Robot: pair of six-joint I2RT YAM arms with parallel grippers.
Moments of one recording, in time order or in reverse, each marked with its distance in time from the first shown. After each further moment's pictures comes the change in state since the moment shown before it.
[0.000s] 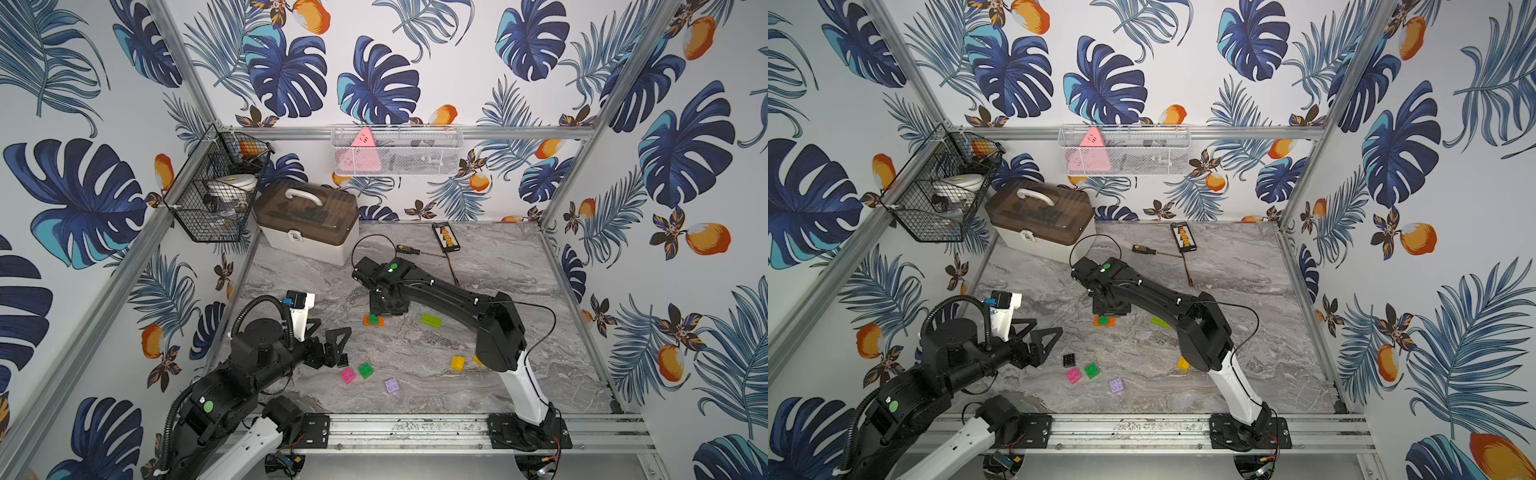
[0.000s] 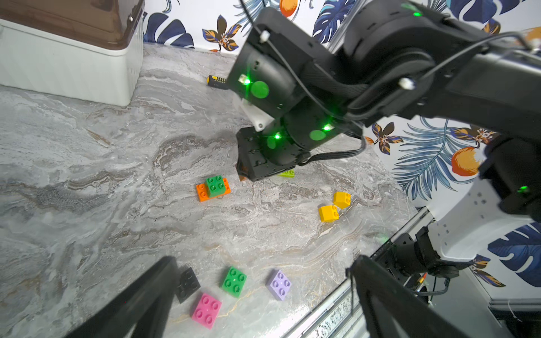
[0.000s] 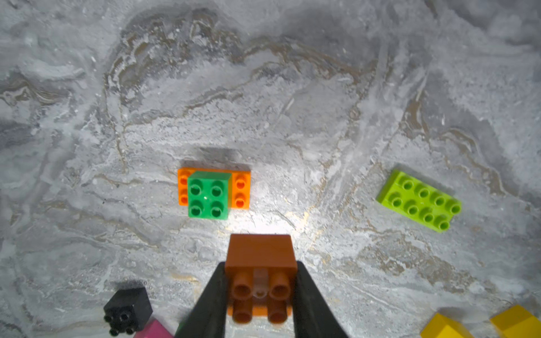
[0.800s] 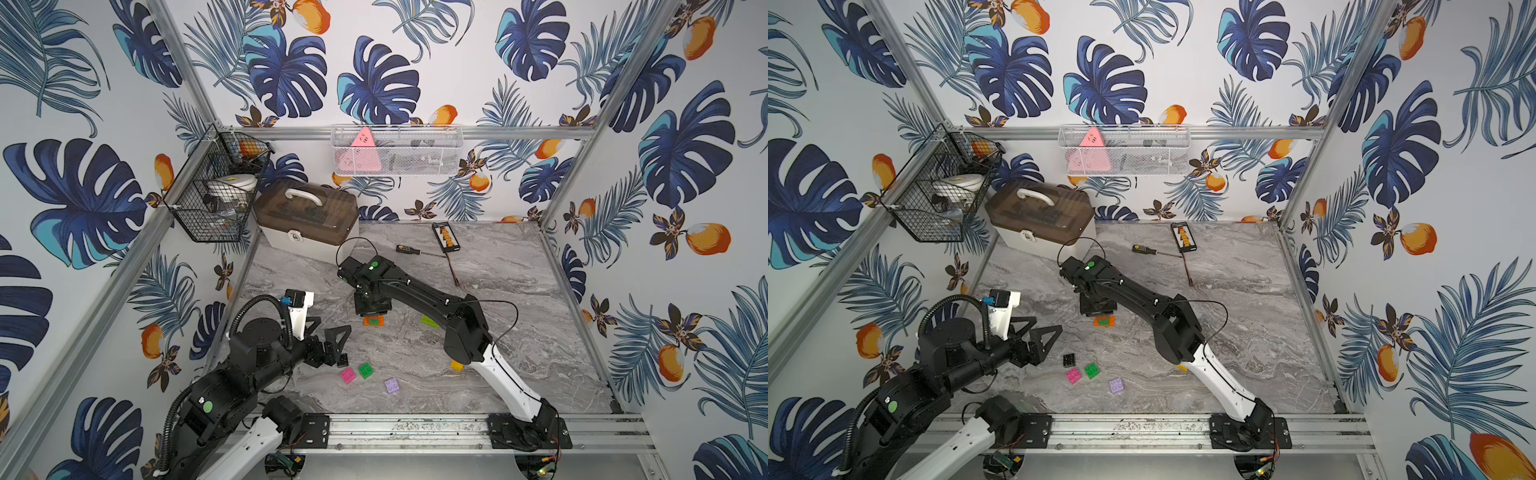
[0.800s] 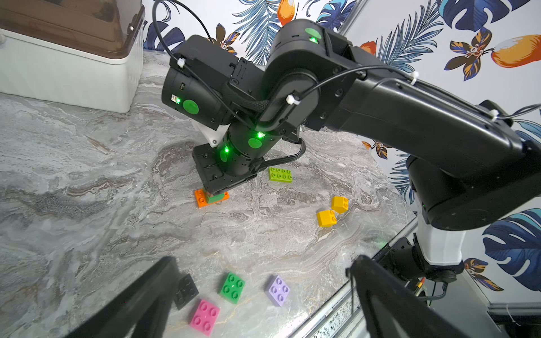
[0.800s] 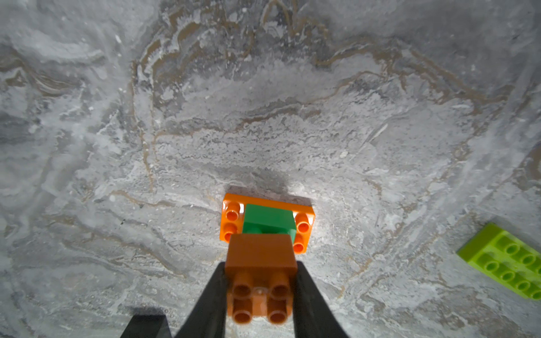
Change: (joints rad) left arm 0.008 0.016 0.013 0.006 0.010 0.000; right arm 0.002 0.286 0.368 -0.133 -0.090 -0.063
